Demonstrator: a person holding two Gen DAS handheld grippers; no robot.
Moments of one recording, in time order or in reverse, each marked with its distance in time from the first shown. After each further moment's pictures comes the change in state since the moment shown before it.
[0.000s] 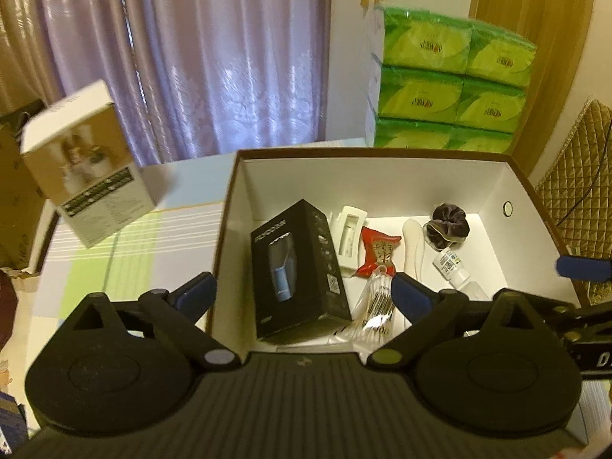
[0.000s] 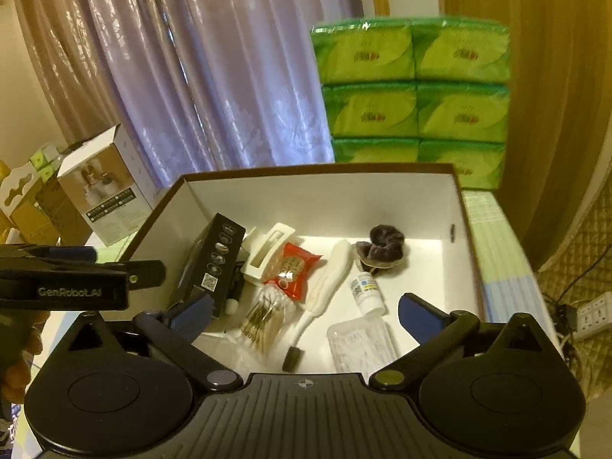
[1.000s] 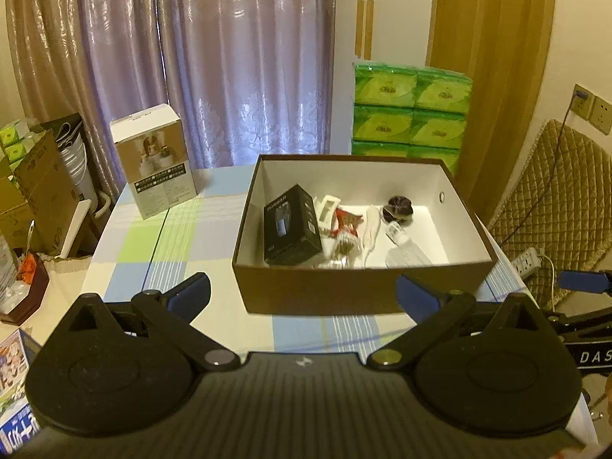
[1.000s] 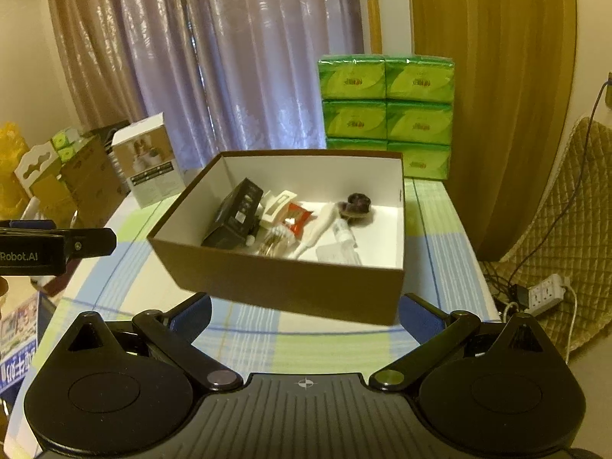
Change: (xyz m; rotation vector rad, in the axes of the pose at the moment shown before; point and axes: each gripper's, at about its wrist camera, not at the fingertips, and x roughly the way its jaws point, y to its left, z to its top) left arm -0.184 -0.030 -0.089 -0.040 -0.116 0.034; right arm -0.162 0.022 -0.085 -0.077 -0.036 -0.032
